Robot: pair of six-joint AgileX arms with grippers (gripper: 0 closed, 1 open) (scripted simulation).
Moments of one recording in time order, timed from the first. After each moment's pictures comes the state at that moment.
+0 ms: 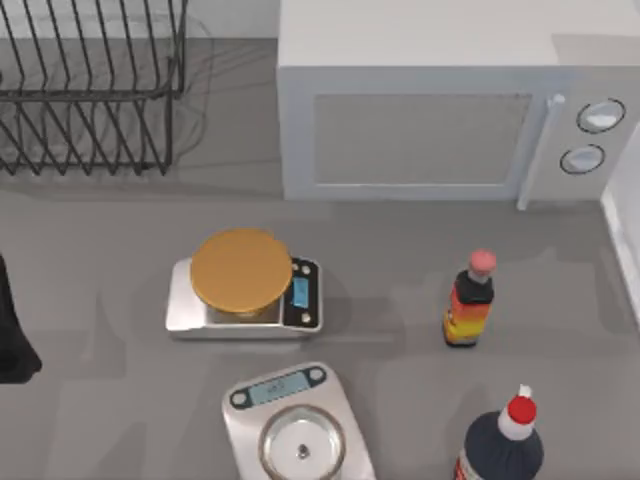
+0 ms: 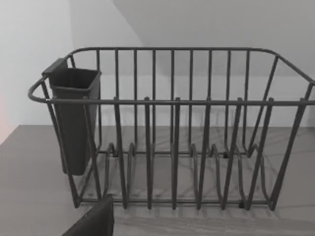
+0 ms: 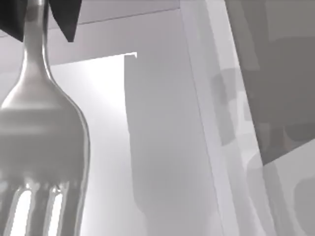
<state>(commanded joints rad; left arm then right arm) 0.00 0.00 0.00 0.00 0.00 0.00 -0.13 2.11 1.97 -1.29 0.05 0.03</state>
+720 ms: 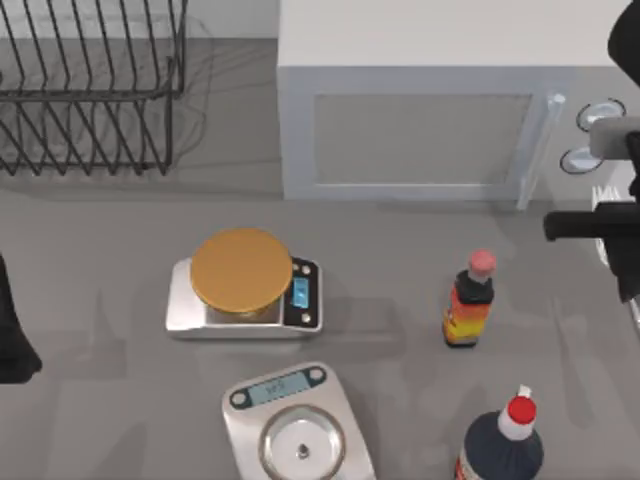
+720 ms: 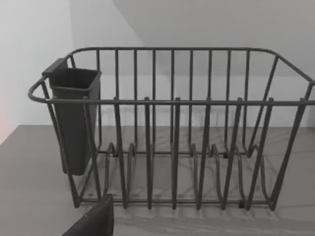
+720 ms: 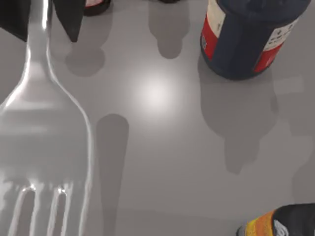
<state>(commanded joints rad) 0.00 0.00 0.00 0.00 0.00 0.00 0.37 1.56 1.34 -1.35 0.00 0.38</state>
